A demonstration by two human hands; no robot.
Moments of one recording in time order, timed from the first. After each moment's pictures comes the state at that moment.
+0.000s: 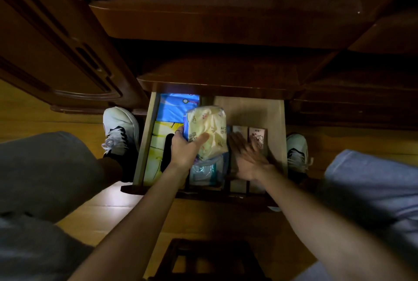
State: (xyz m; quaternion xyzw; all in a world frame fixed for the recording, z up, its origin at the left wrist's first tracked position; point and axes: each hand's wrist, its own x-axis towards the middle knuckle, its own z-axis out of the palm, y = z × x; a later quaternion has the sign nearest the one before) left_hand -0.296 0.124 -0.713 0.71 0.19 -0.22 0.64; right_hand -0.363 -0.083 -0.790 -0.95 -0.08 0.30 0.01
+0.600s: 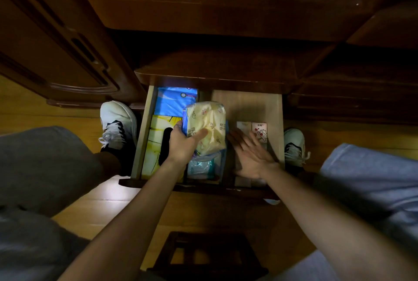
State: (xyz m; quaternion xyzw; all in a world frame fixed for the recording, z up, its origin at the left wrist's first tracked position) left_hand -0.300 0.123 -0.704 0.72 0.18 -0.23 0.63; right_hand -0.379 -0.095 -0.785 -0.96 -0.12 0.25 -0.06
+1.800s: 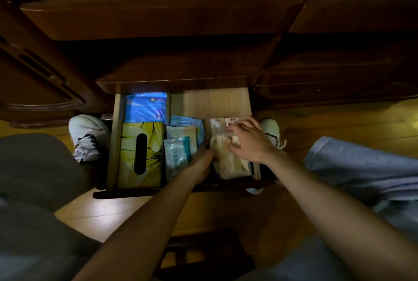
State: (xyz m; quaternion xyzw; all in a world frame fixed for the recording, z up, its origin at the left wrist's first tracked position) left_hand -0.358 0.028 -0.737 0.59 0.20 -0.49 0.61; right_hand -0.394 -0.147 -0.718 -0.98 0.01 0.15 0.12
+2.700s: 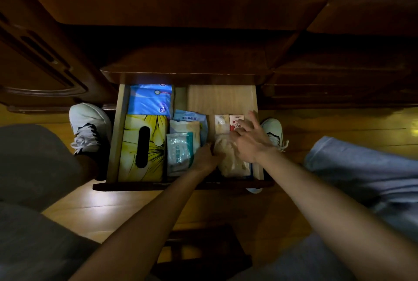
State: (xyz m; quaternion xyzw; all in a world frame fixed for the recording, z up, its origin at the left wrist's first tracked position) left_hand -0.365 0.045 -0.765 0.77 -0.02 -0.43 0.47; right_hand -0.380 -0.126 -0.718 -0.94 -0.08 0.30 -0.17
